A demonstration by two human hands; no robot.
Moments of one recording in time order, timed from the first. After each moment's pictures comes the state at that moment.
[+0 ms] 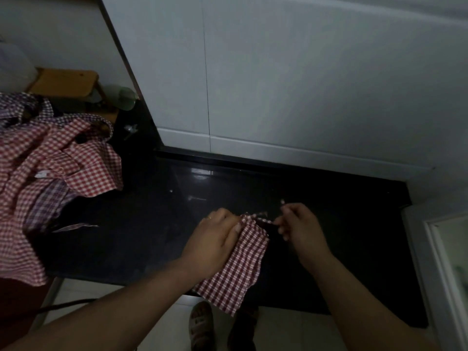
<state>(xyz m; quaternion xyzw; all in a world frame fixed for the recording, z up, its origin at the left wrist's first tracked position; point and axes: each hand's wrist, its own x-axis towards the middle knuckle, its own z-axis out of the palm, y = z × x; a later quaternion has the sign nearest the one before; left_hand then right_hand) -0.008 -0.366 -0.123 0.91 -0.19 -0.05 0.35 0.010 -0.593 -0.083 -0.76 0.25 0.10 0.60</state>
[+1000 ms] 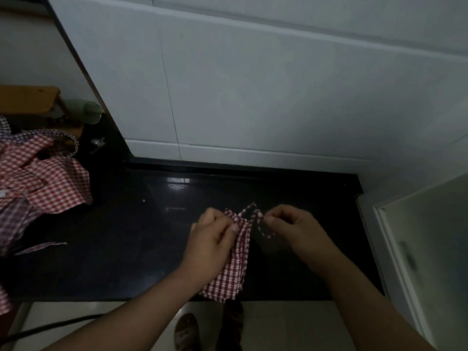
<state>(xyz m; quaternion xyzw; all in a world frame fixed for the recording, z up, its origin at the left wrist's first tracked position) -0.025 -0.417 -0.082 0.87 -0.11 -0.03 0.49 -0.034 -0.628 0.016 -0.82 0.14 0.17 0.54</state>
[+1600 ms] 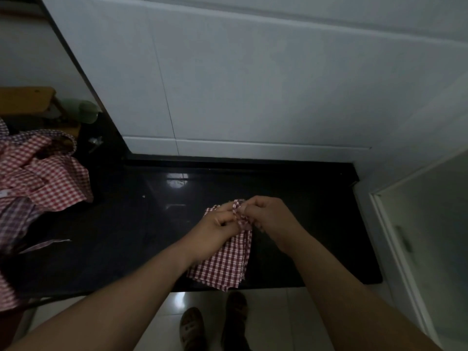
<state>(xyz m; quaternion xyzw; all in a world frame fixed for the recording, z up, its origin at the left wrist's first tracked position) -0.008 -0.415 -0.063 0.70 -0.11 -0.30 0.64 -0.017 -0.587 -0.007 -0.77 0.17 0.19 0.59</state>
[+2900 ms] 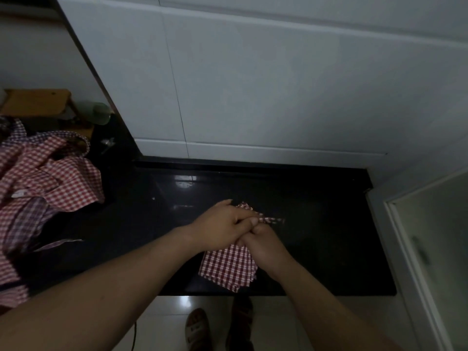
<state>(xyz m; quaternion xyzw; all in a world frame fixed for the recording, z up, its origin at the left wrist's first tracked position) 0.032 -0.410 -0.060 0.84 -0.33 -0.22 0.36 -0.038 -0.559 -0.051 -0.75 0.18 0.25 0.59</state>
